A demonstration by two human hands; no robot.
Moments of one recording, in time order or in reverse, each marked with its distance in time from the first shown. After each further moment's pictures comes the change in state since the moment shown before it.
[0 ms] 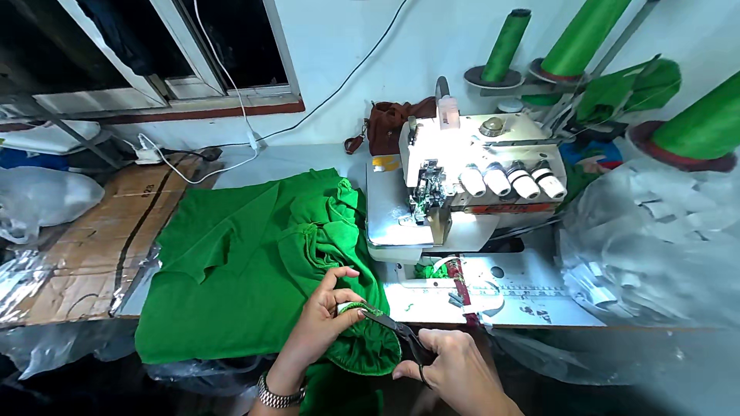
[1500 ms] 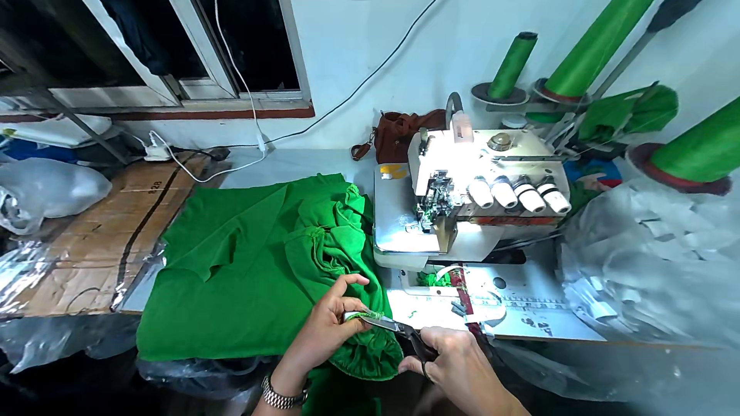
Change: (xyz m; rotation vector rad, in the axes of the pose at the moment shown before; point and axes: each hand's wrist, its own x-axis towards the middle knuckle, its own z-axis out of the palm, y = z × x) left_hand 0.001 -0.003 -0.003 -0.001 -0.094 0.033; right_hand 0.011 0.012 0.004 -0.076 0.088 -0.169
